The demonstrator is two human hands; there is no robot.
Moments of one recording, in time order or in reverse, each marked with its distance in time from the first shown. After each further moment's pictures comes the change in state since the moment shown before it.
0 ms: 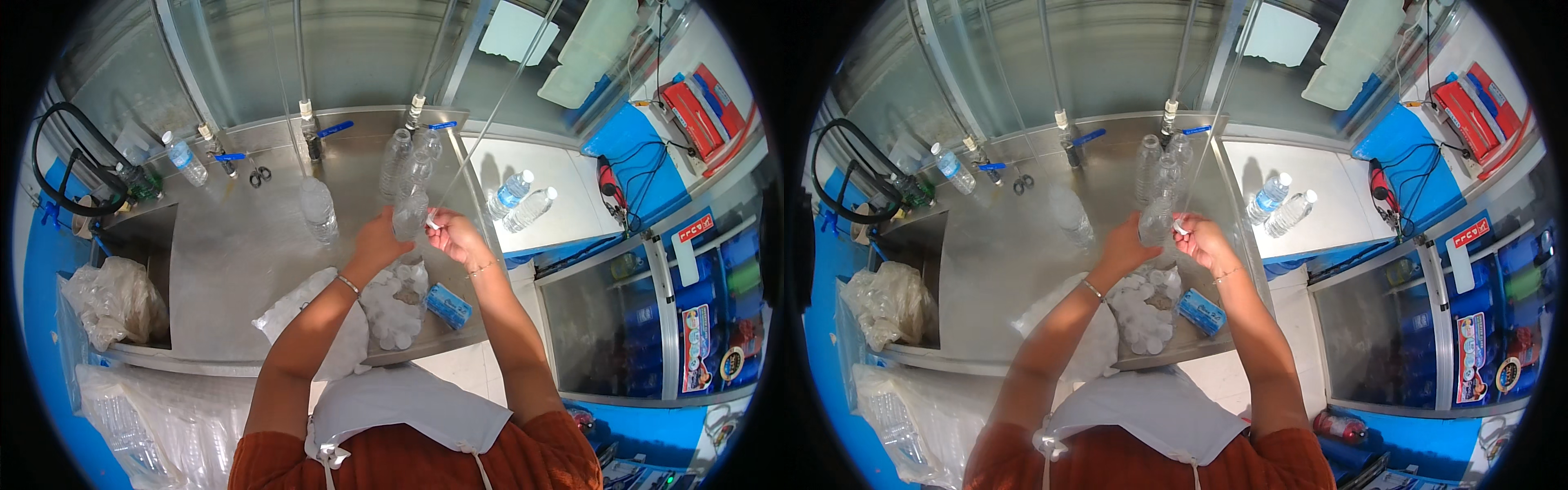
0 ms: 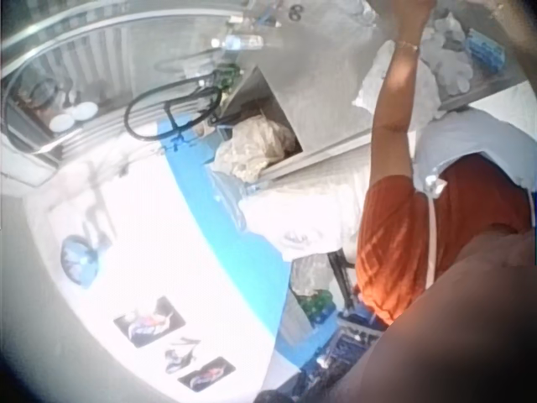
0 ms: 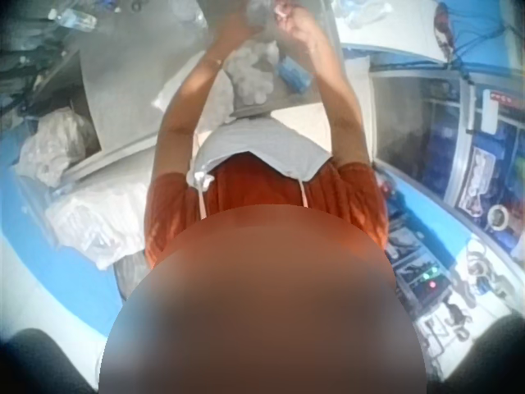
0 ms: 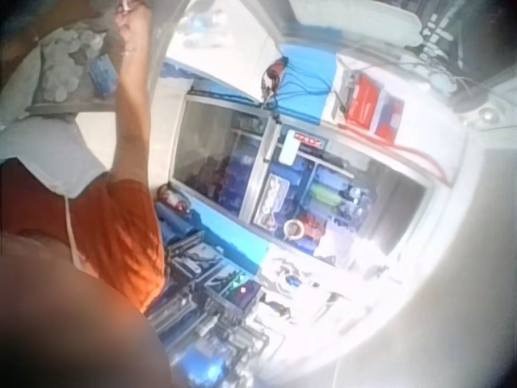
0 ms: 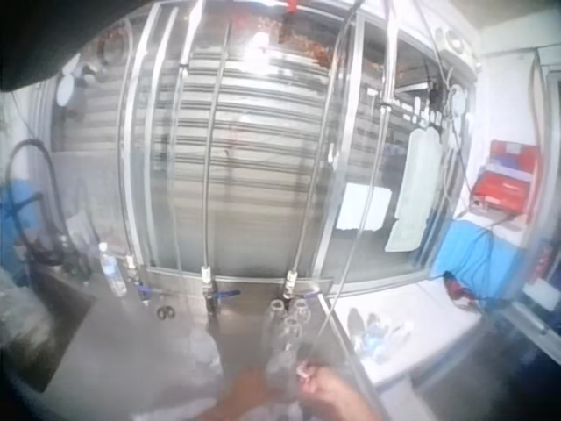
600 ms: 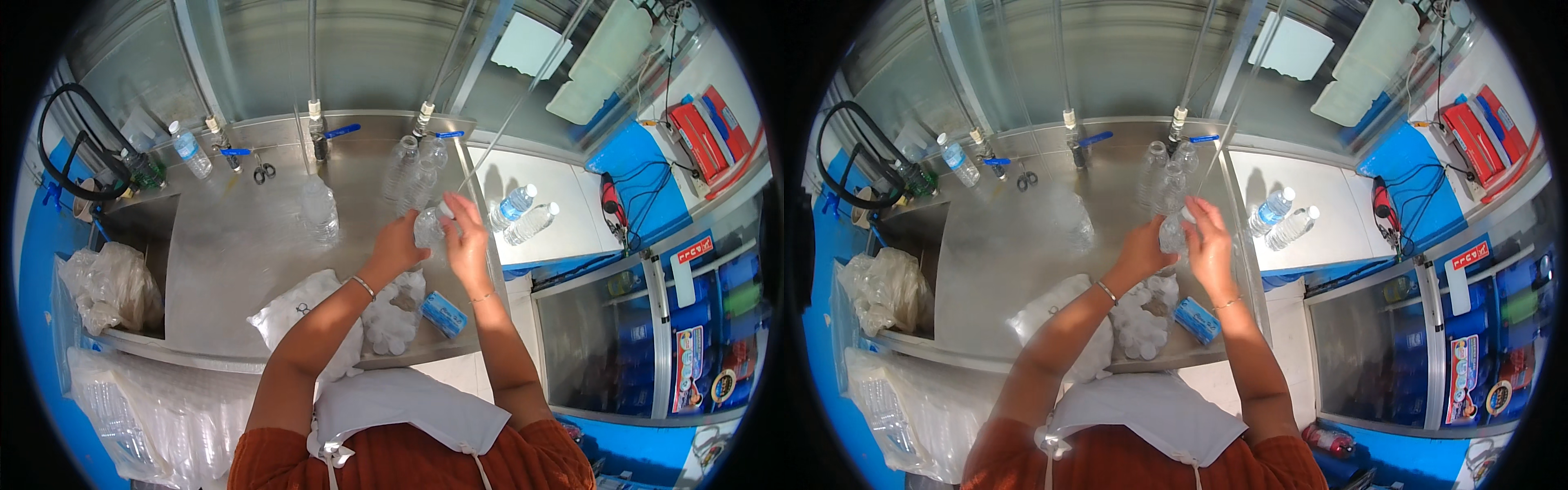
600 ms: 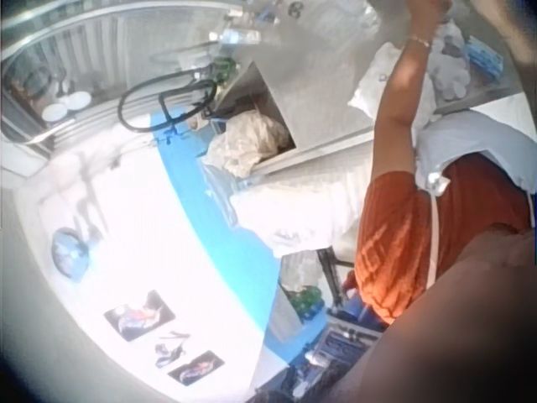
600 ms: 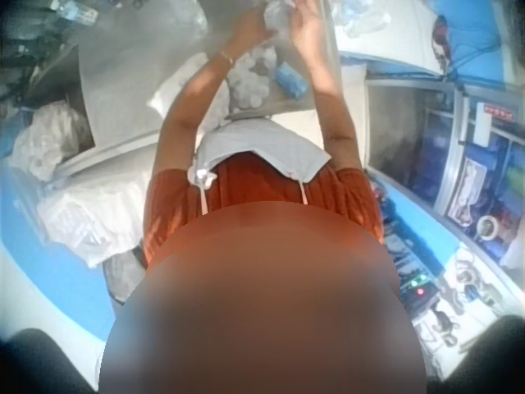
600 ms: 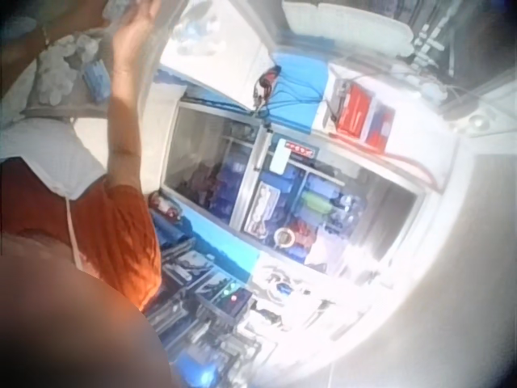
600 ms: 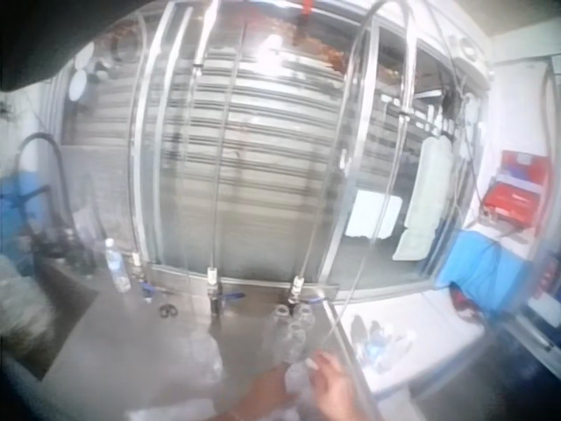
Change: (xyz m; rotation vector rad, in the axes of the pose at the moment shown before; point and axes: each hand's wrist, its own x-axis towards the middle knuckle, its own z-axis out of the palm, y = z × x) left_hand 0.010 0.022 0.020 -0.011 0.035 0.101; right_hand -0.048 -0.009 0.043 -1.192 0.346 -1.209
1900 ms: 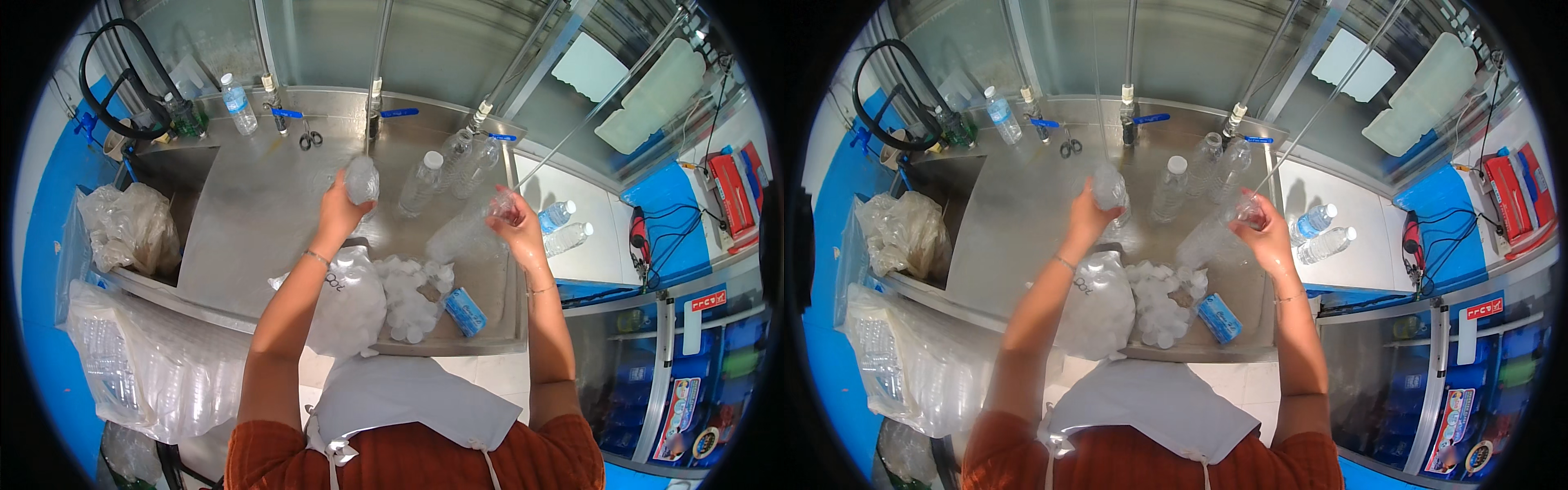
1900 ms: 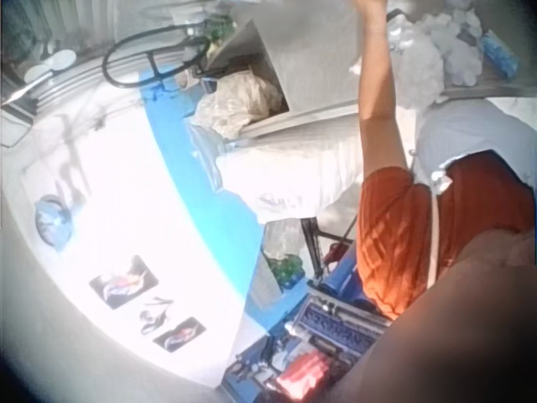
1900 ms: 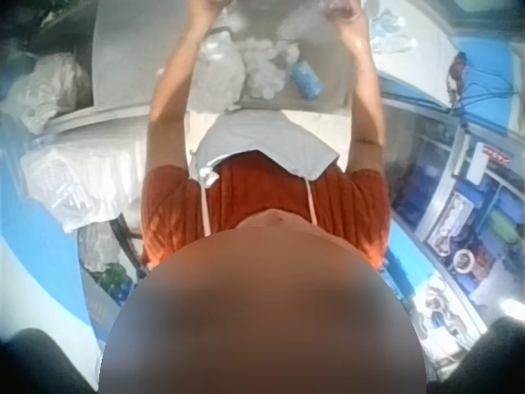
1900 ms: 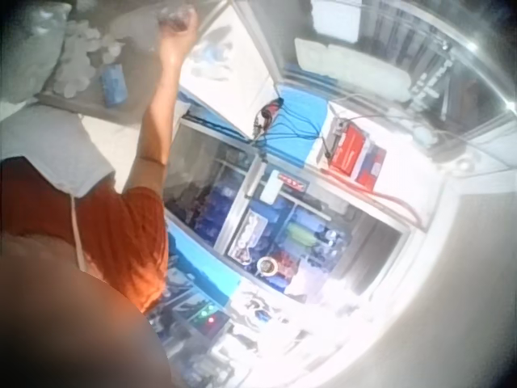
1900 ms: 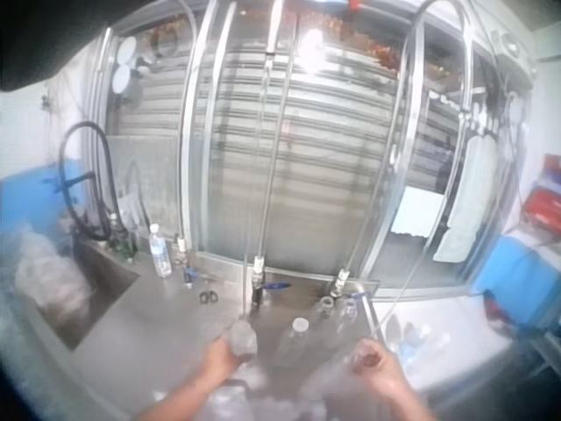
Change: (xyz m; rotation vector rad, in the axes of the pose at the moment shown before) left_hand -0.044 -0.083 -0.115 0.010 0.379 -0.432; right_hand 0.023 0.036 -0.028 0.554 -0.407 0.548
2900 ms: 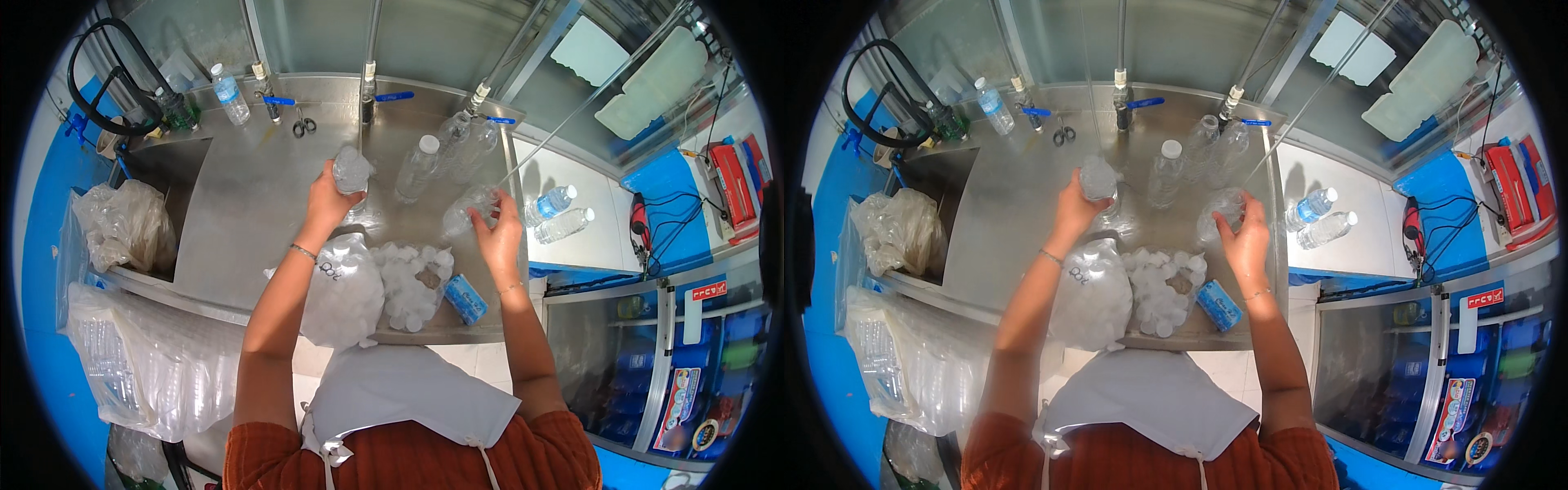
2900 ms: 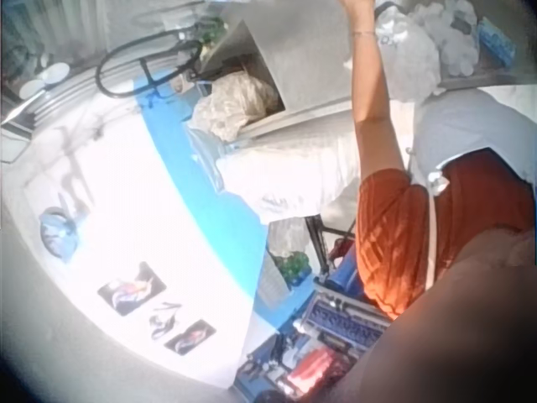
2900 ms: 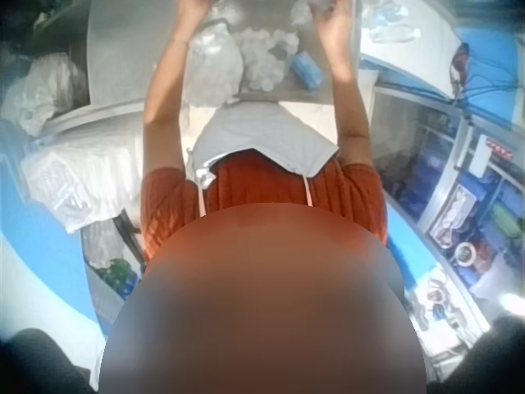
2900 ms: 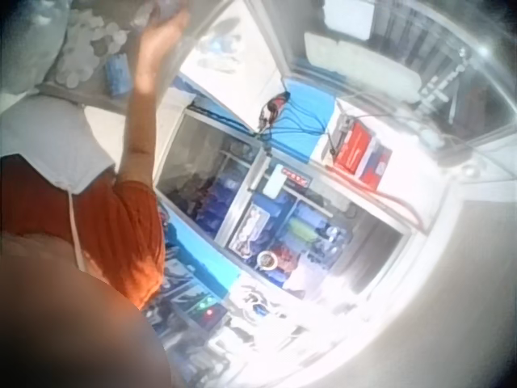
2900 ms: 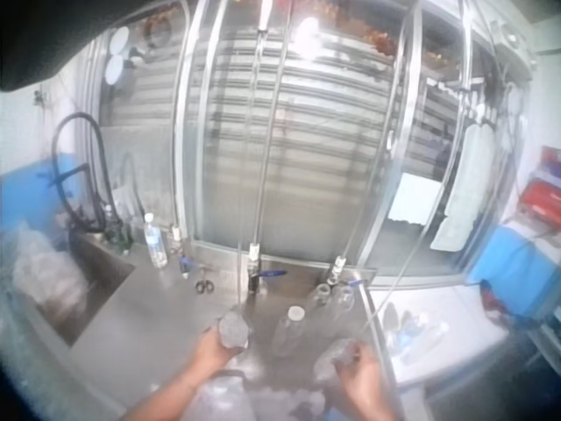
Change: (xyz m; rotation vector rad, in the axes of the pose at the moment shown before) left_hand -0.008 0.000 -0.013 0.023 0.011 0.068; right_hand -0.019 0.023 0.052 -0.668 0.436 -0.326
